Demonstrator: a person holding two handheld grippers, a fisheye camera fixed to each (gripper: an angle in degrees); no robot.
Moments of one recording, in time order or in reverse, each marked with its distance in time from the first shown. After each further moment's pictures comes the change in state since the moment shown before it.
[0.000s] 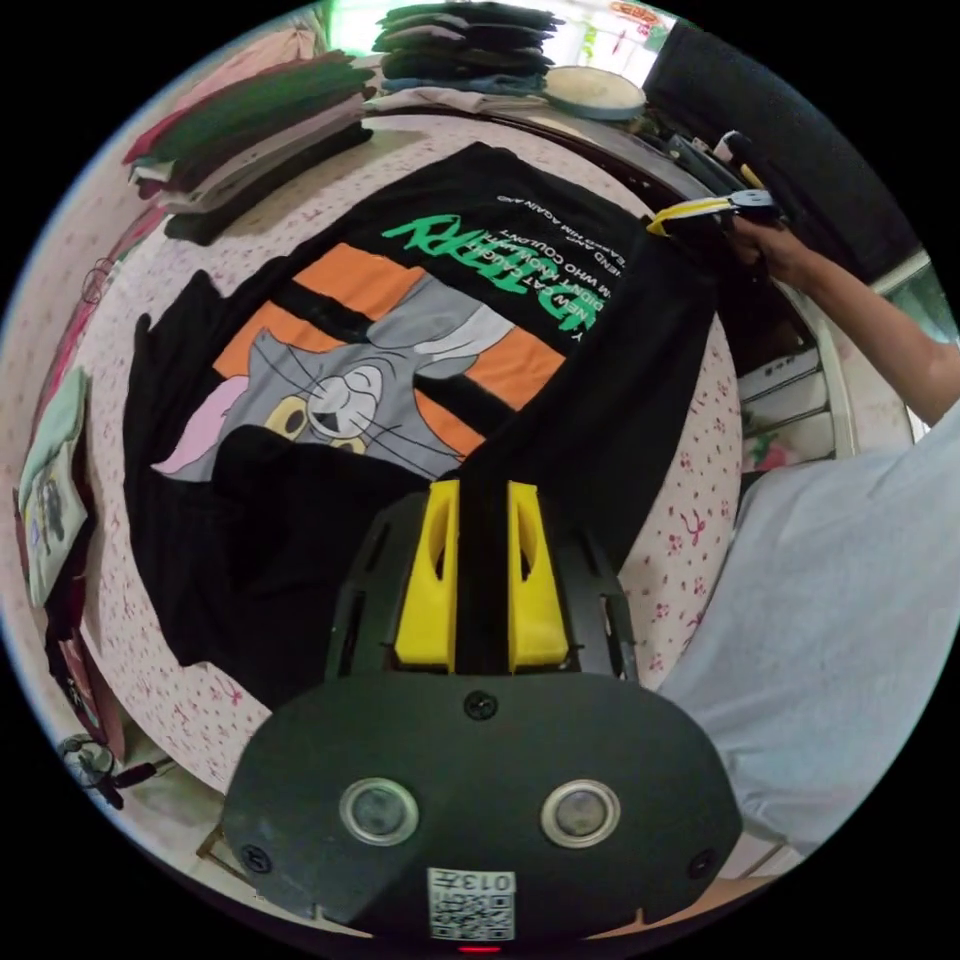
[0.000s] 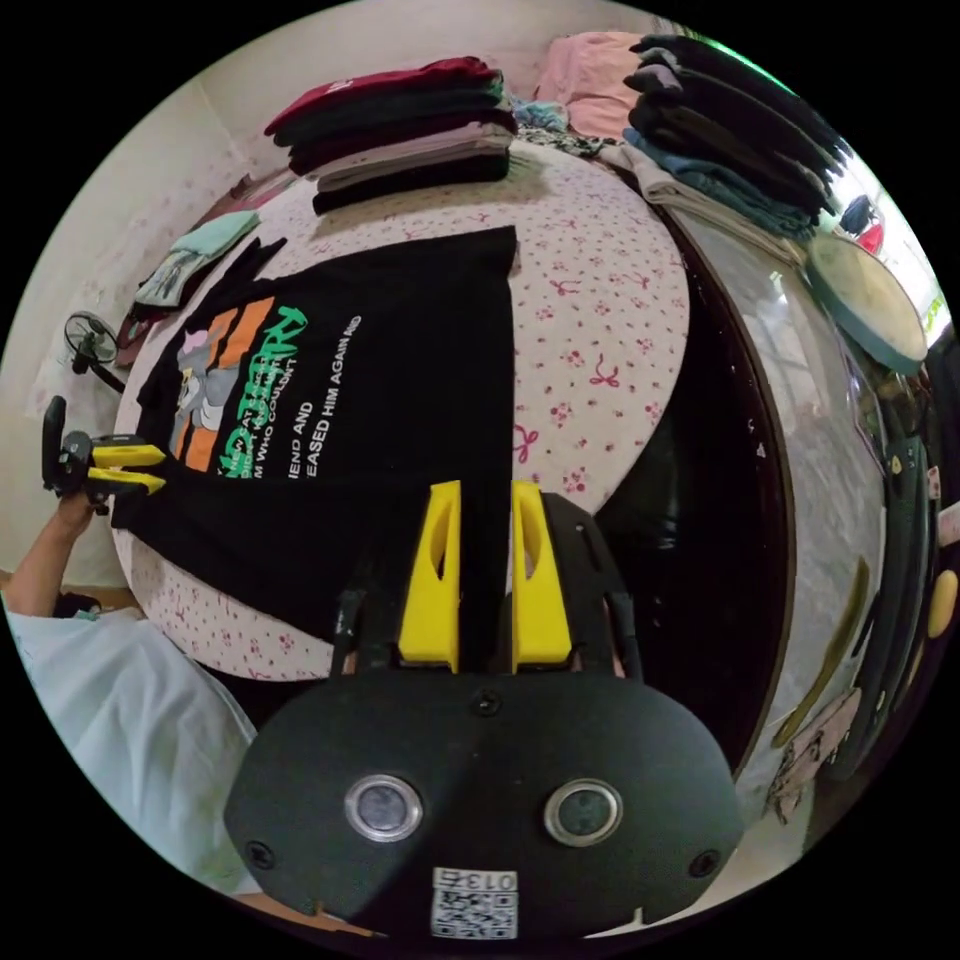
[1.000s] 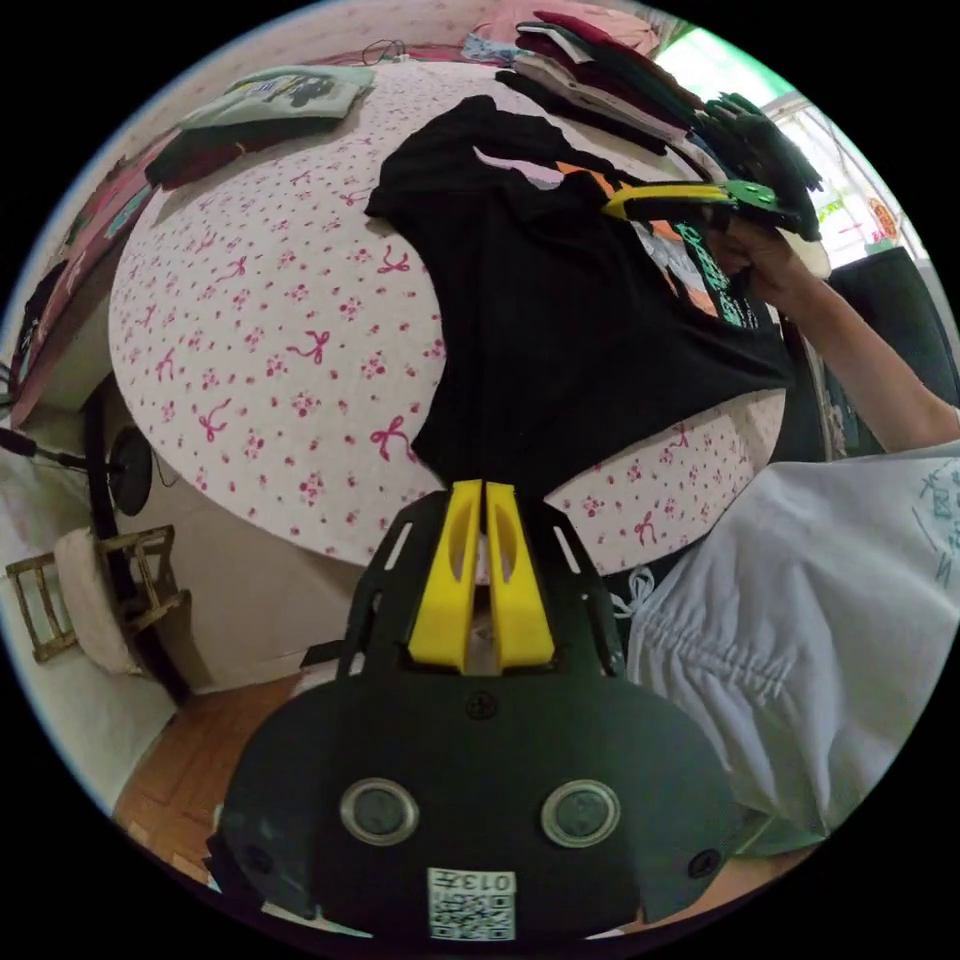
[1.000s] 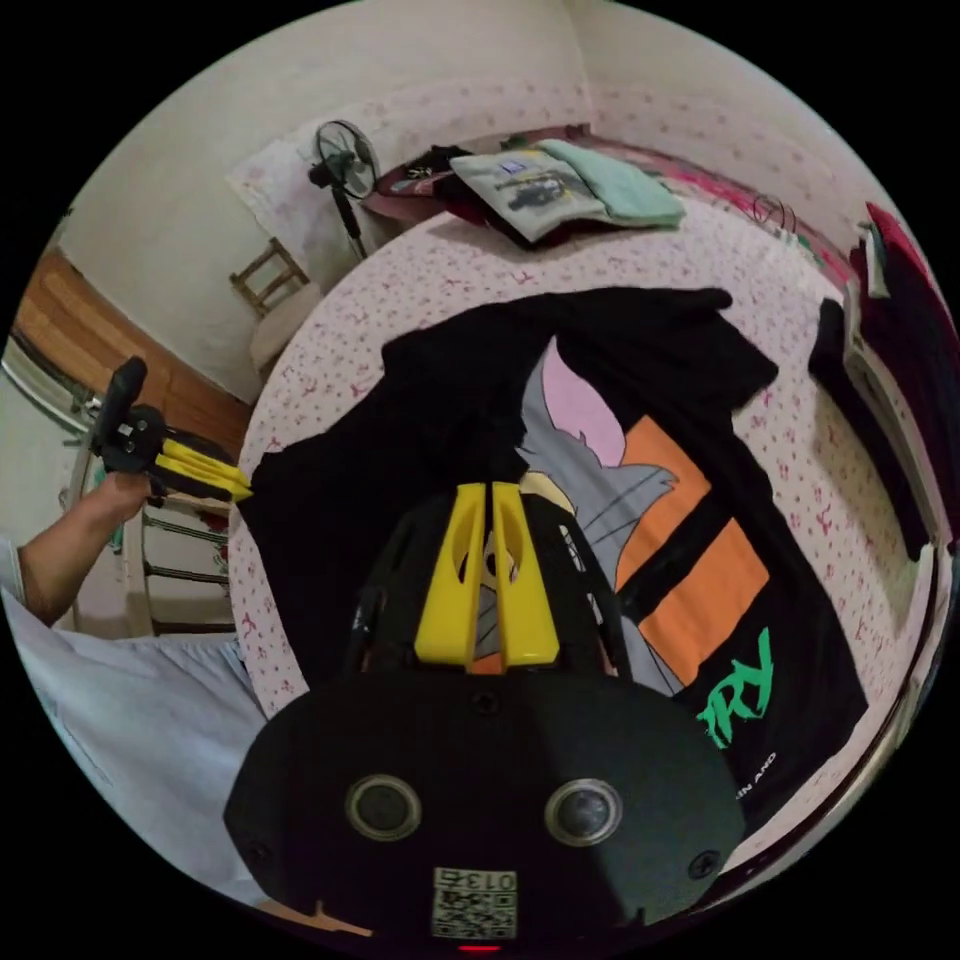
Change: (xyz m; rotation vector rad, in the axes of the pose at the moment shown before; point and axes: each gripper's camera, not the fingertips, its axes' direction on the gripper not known) left arm -0.196 0.302 -0.056 0.044 0.236 -0.725; right arm -0.364 -0.171 0.092 -0.001 -0.301 -0.691
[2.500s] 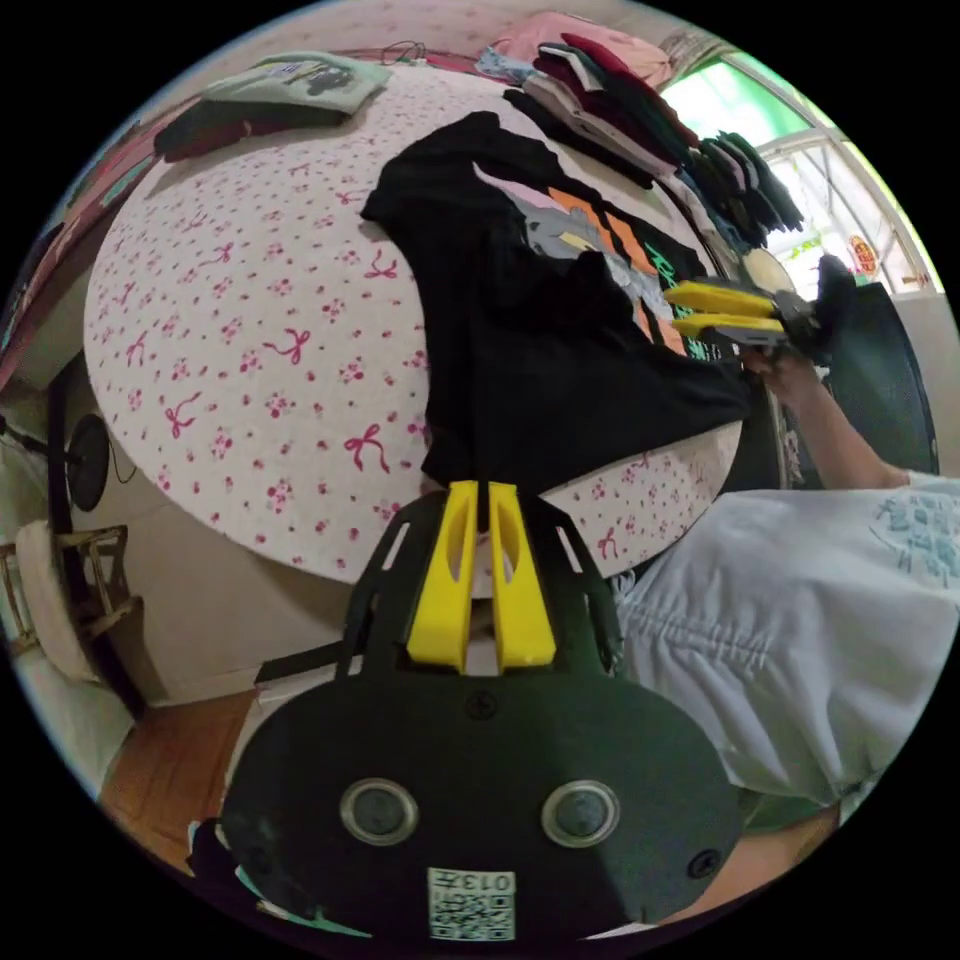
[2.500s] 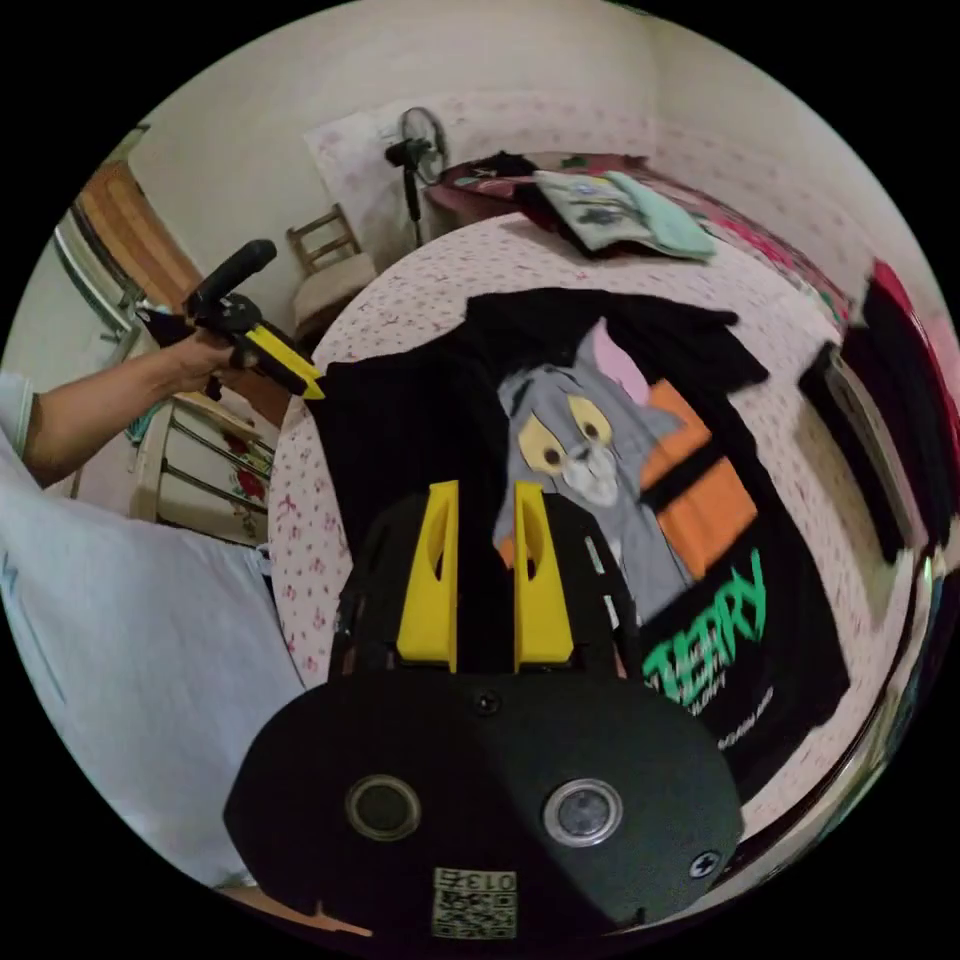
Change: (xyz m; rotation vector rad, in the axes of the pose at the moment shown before) left arm -0.049 -0.004 -0.083 0.028 0.062 0.019; right arm -0.053 0.030 -0.031 0.019 -0.012 -0.247
